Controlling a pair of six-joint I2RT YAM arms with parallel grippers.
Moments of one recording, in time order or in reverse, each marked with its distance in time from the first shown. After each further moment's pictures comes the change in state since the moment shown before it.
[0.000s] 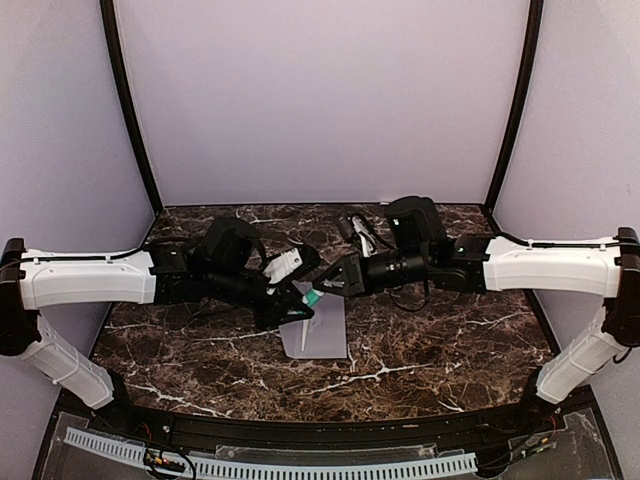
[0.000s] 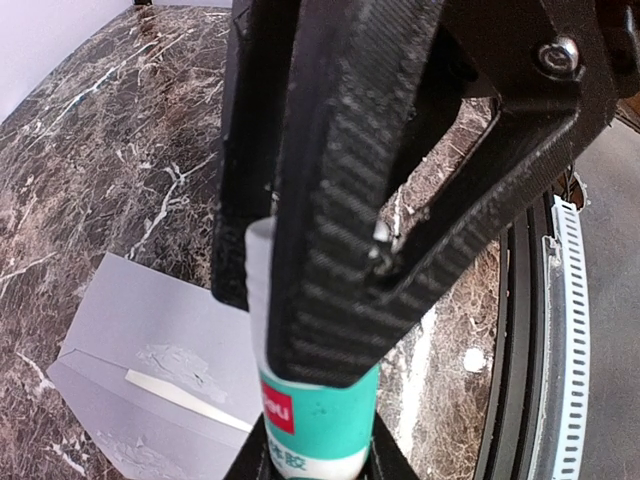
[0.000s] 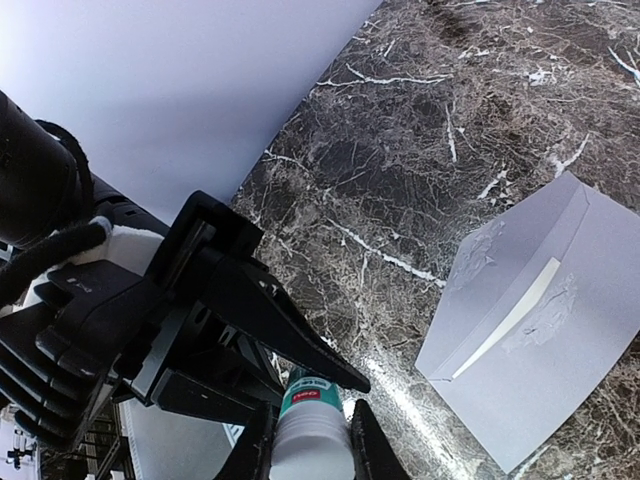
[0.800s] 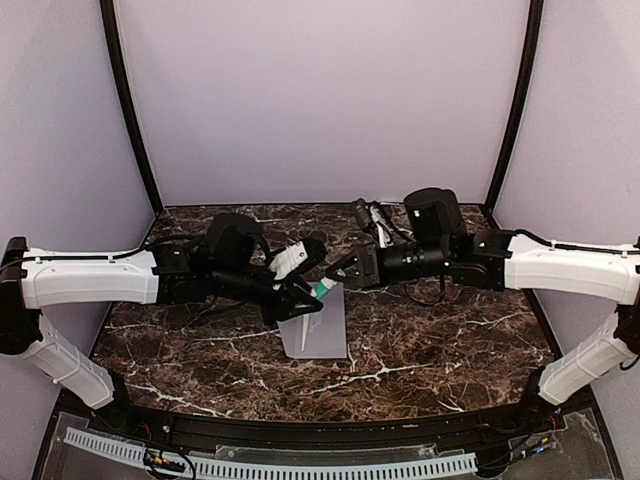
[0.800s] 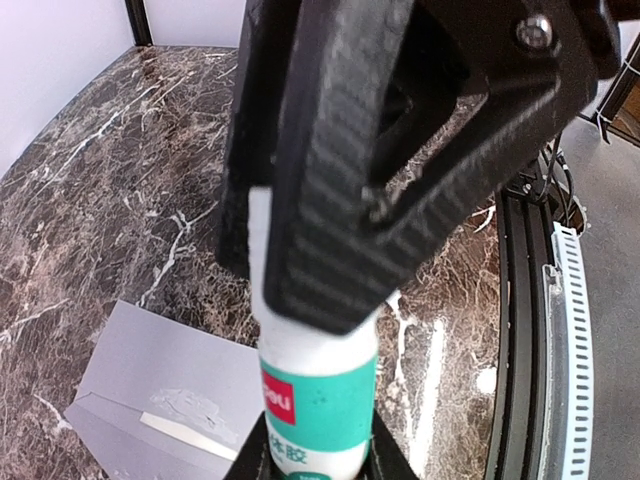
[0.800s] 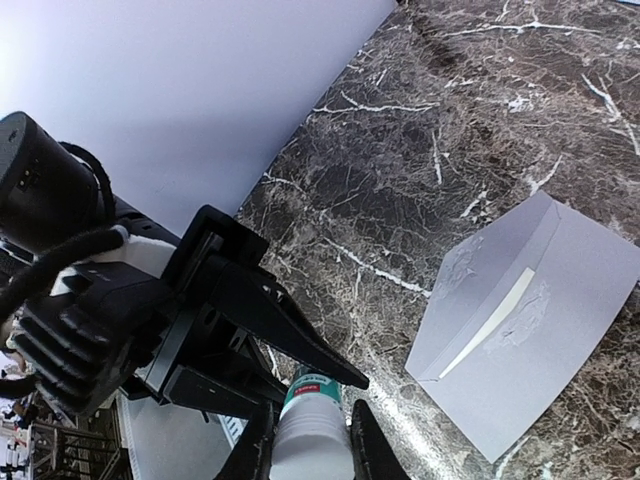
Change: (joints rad) left arm -0.018 0.014 0.018 0.080 -0.016 0.011; right arm -0.027 -0.092 -0.023 -0.039 0.027 -0.007
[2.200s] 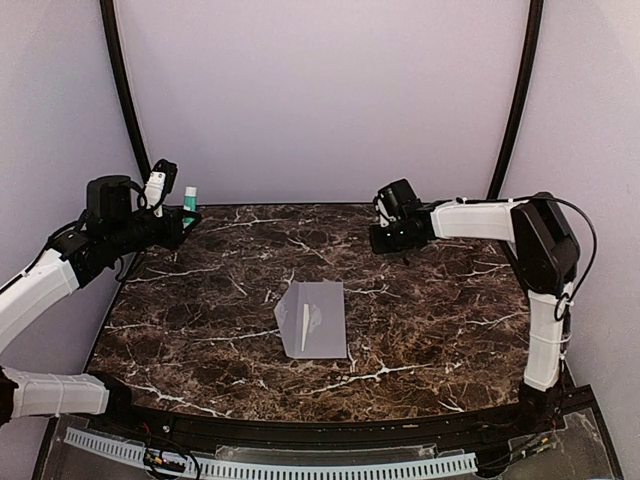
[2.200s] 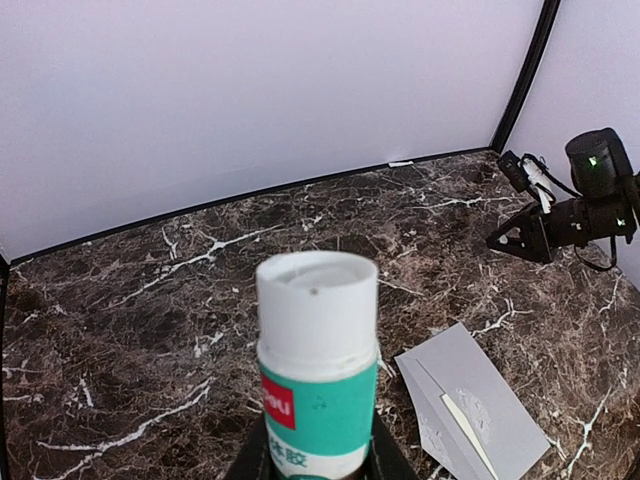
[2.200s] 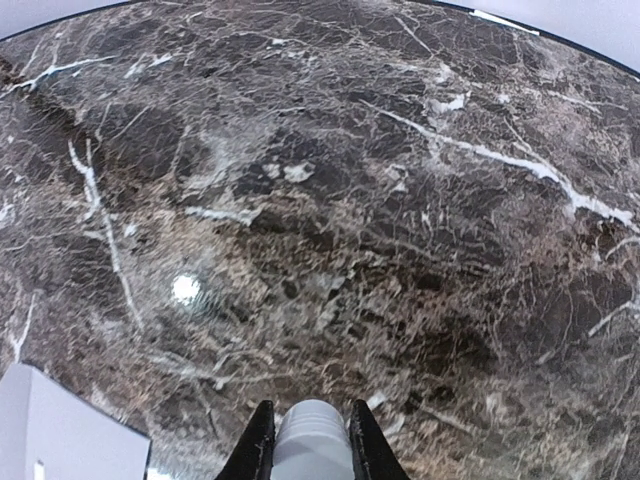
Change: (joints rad) left arm 0.618 -0.427 -0.105 -0.093 -0.135 -0.207; right arm -0.350 0.602 0.412 -0.209 0.491 -0.313
